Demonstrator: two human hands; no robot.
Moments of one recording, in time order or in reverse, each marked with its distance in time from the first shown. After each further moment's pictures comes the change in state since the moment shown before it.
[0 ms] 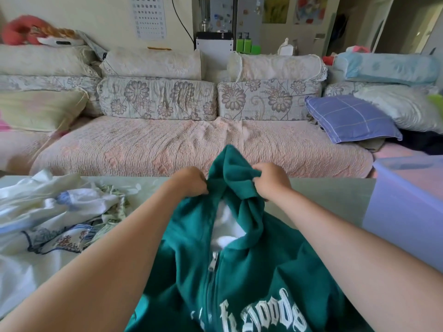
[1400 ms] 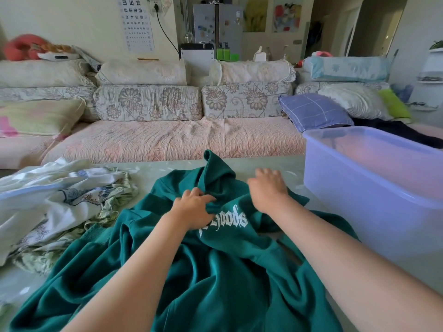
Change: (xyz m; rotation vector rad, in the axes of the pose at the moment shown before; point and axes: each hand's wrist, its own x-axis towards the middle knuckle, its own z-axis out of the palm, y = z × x) left_hand -0.208 0.032 0.089 0.283 -0.026 0.225; right_hand -0.199 0.035 -0.079 -0.868 -0.138 -0.270
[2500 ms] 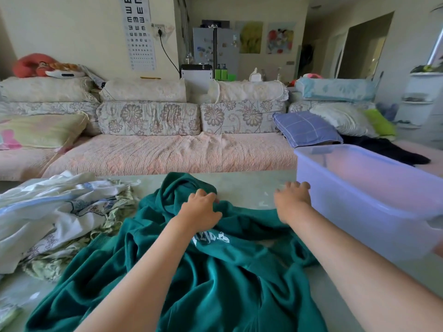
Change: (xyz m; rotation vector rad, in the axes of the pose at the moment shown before) left_hand -0.029 0.027 -0.038 -0.188 0.130 0.008; right_hand -0.041 0.046 -0.024 -0.156 -0.268 0.214
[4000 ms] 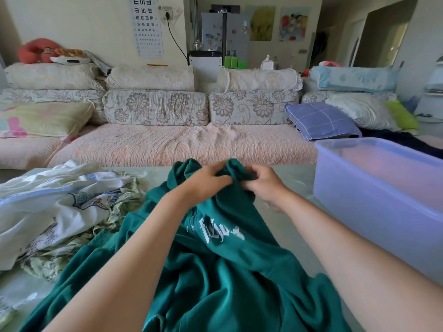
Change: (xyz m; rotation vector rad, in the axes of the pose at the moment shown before) left_hand 0.031 -0.019 -0.040 -0.465 0.075 0.168; right_hand 0.045 -0.073 -0.023 1.780 0.168 -0.381
